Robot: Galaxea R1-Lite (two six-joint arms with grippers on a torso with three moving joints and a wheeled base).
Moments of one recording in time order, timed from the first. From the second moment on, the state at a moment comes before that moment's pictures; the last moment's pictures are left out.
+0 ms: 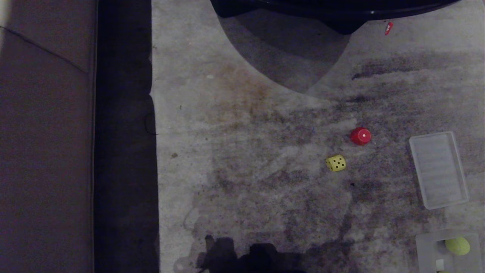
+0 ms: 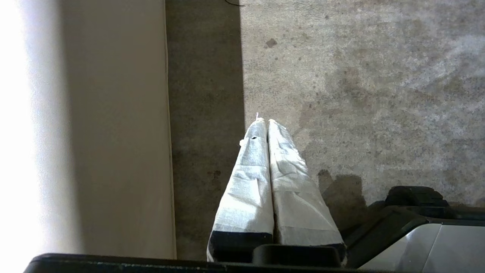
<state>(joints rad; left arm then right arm) 0.00 0.00 0.00 0.00 0.02 0.01 0.01 0.00 0.00 -0.02 0.01 0.00</state>
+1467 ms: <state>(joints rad) 0.00 0.00 0.00 0.00 0.02 0.01 0.10 1.53 -0.47 -0.57 0.08 0.13</state>
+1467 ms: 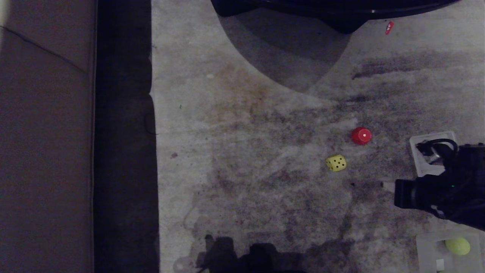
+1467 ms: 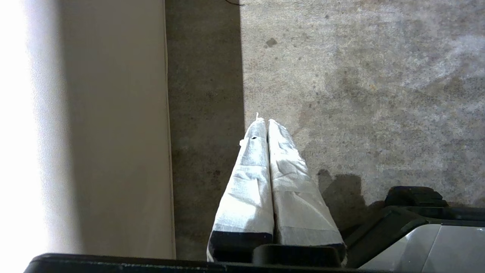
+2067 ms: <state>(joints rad) 0.00 0.00 0.00 0.00 0.02 0.01 0.09 1.95 -0.71 -0.63 0.10 -0.01</state>
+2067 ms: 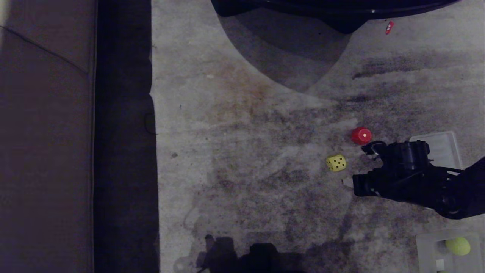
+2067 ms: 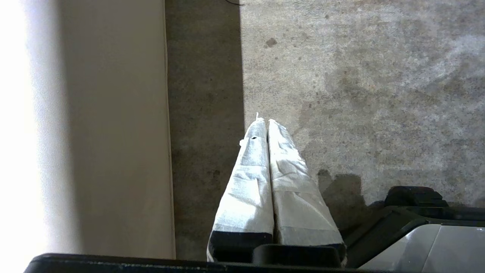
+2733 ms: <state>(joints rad) 0.00 0.00 0.00 0.00 0.02 0.01 0.01 2.10 -0.81 -0.64 0.32 -0.16</state>
